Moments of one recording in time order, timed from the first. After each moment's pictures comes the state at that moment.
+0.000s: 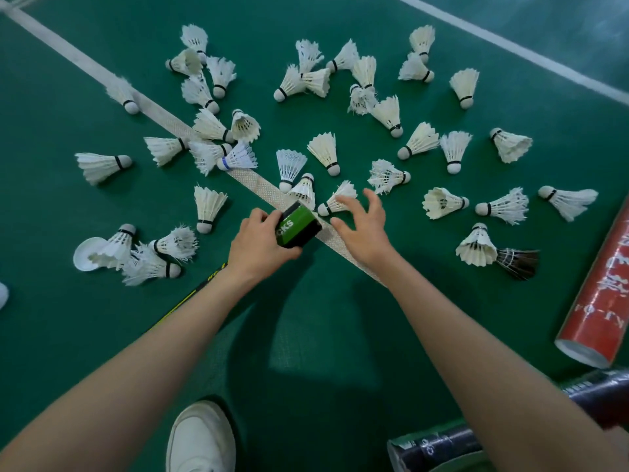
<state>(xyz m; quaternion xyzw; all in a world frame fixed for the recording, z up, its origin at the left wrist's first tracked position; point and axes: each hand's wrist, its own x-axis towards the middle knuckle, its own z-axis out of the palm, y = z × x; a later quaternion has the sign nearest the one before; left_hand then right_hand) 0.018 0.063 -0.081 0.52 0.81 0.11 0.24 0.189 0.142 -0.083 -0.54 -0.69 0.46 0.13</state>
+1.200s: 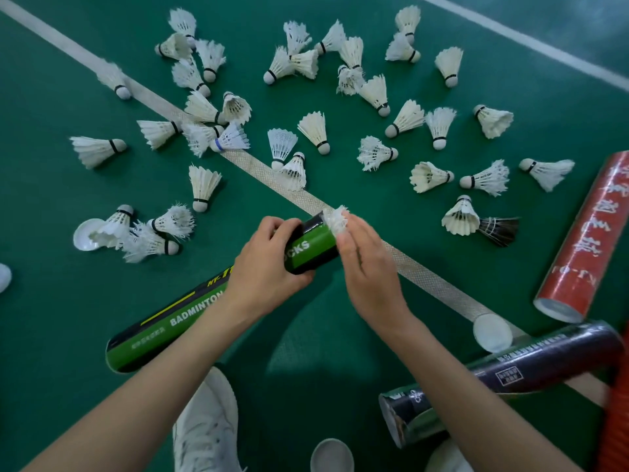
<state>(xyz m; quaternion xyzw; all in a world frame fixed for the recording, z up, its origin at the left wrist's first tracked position) 0.071 -0.018 -0.031 0.58 0.75 0.20 0.25 0.229 0.022 -0.036 -0.50 -0.70 0.43 0.28</state>
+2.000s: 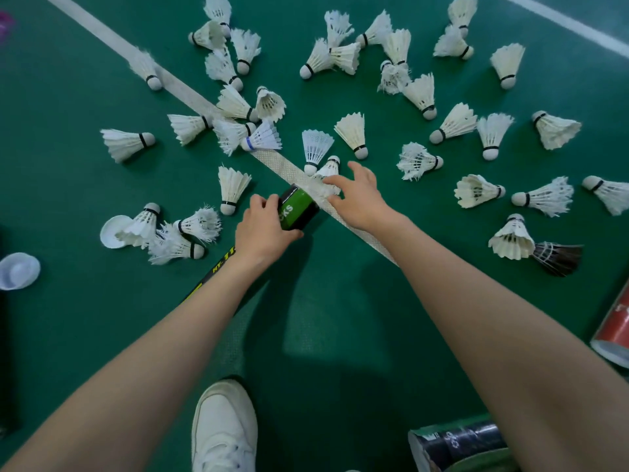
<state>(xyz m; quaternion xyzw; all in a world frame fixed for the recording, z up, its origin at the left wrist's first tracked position) -0.009 0.052 -0.091 0.47 0.85 0.09 0.23 0.132 0.163 -0.080 -0.48 -0.80 0.36 -0.03</state>
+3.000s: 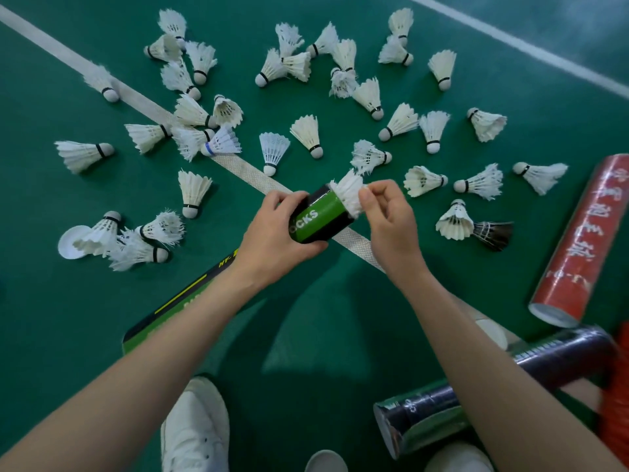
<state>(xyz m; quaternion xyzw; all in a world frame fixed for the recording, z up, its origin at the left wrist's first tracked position) 0.074 0.031 -0.023 0.57 0.72 0.27 0.29 0.235 0.093 -0.028 -0.52 -0.59 0.49 0.38</state>
